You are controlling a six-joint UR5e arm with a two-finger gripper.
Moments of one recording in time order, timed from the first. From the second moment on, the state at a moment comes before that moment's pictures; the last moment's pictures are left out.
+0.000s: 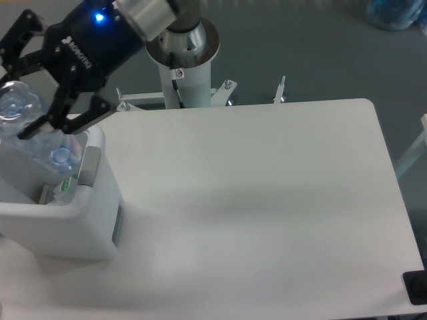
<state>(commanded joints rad) 2.31 -1.75 -1.32 -1.08 0.43 0.55</state>
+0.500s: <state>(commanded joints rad) 2.29 -1.74 -1.39 -1.07 0.44 0.60</state>
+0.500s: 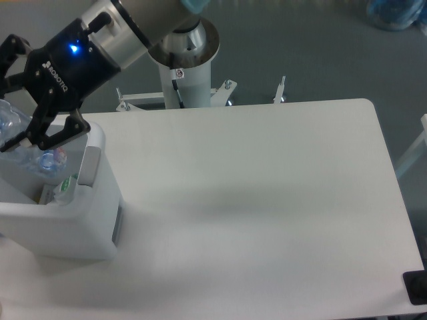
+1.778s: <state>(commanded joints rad) 2.69 -1.90 -1.44 -1.07 0.94 0.95</state>
